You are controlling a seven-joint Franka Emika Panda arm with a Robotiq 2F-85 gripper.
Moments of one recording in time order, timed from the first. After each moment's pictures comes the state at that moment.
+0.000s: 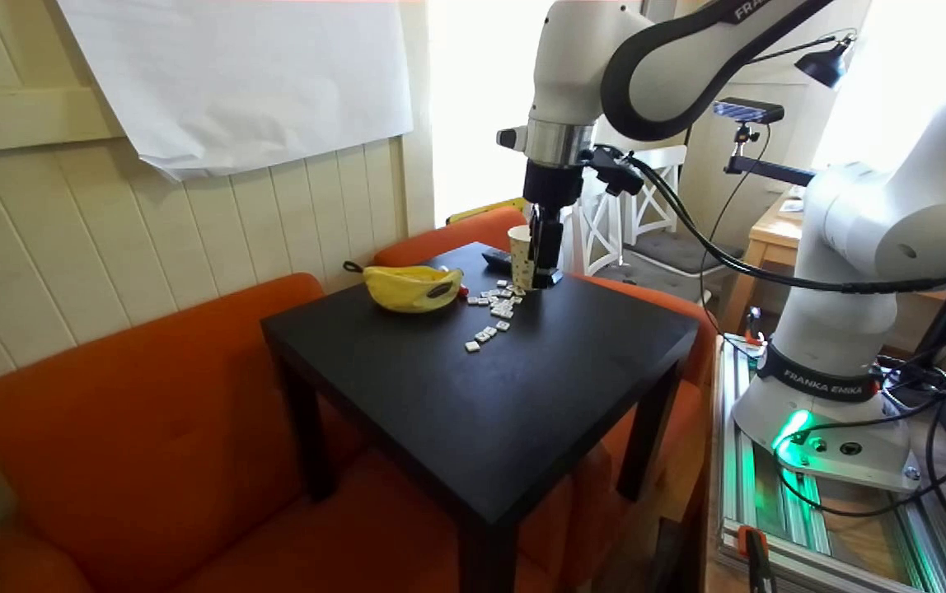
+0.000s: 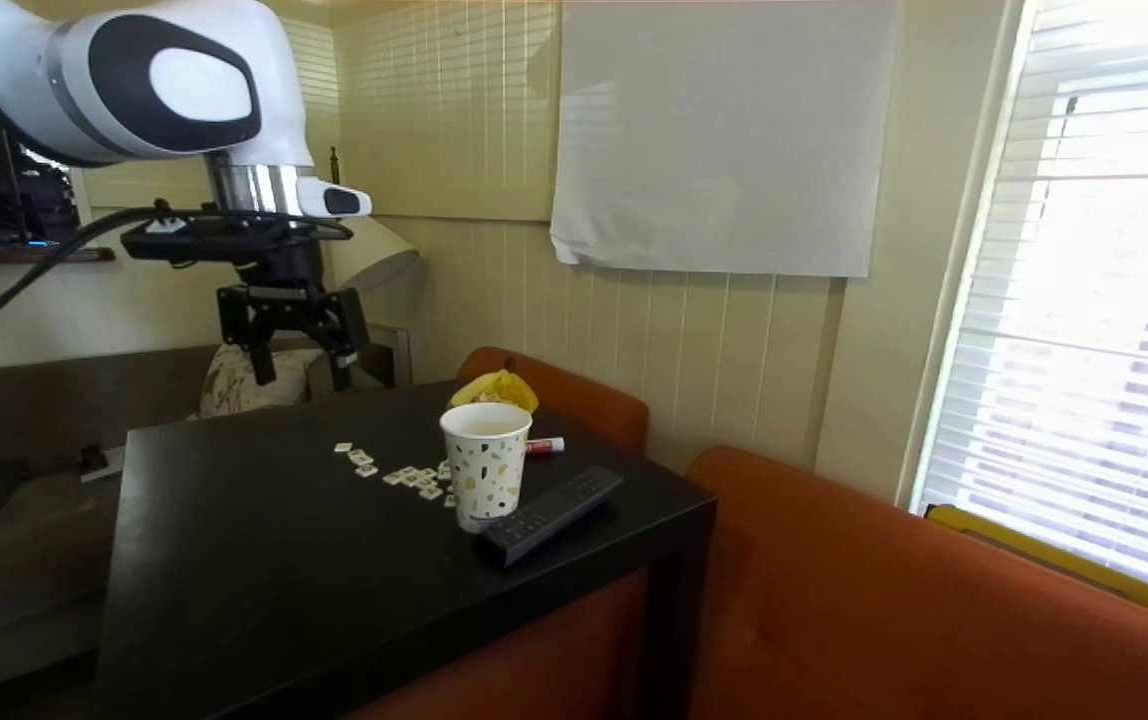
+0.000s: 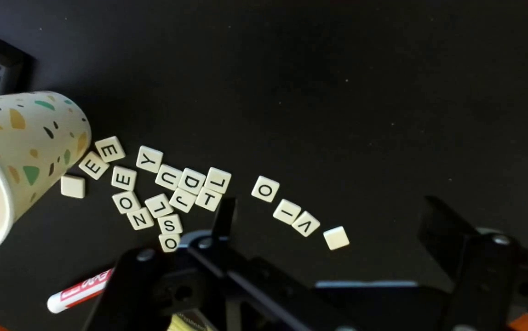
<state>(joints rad) 0.17 -0.45 0.07 -2.69 -0.01 2.33 -0.18</state>
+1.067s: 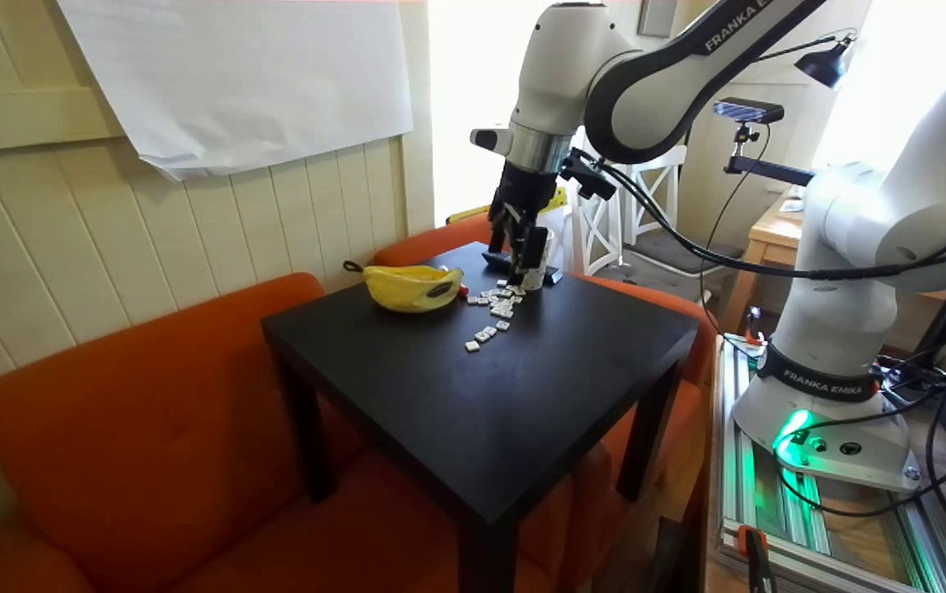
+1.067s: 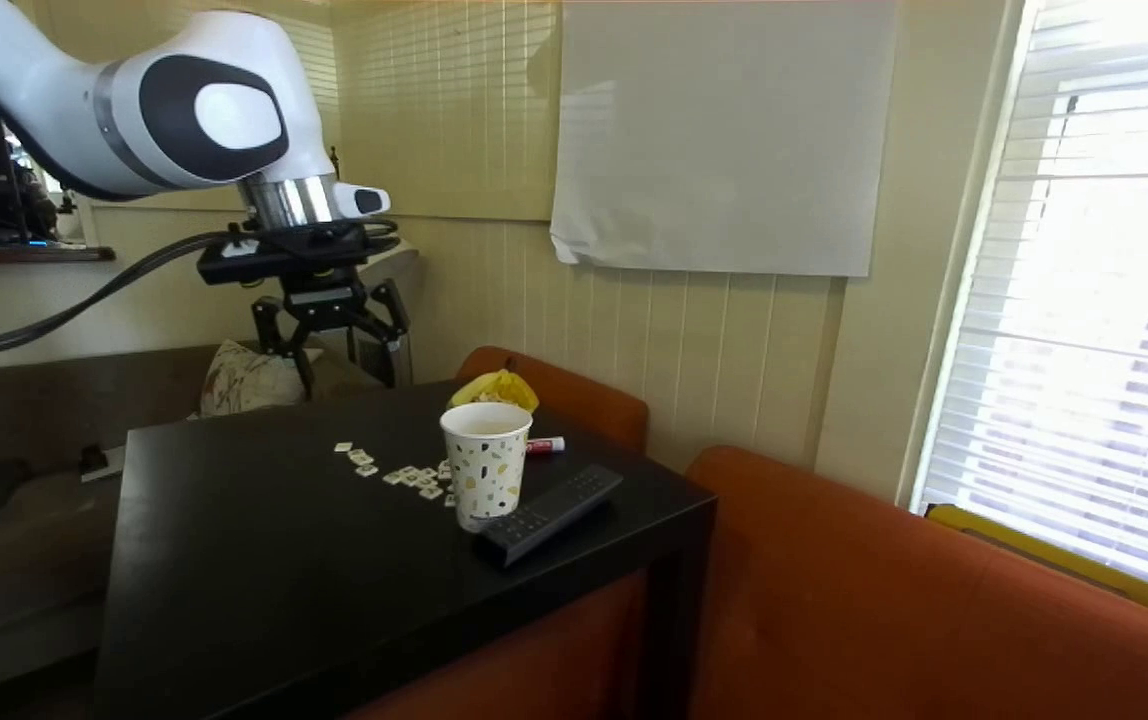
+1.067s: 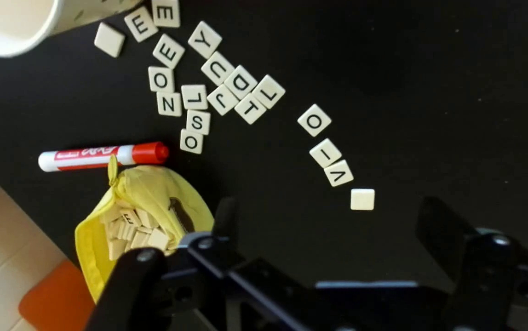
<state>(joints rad) 0.17 -0.36 0.05 -2.67 -0.11 2.54 -0.47</state>
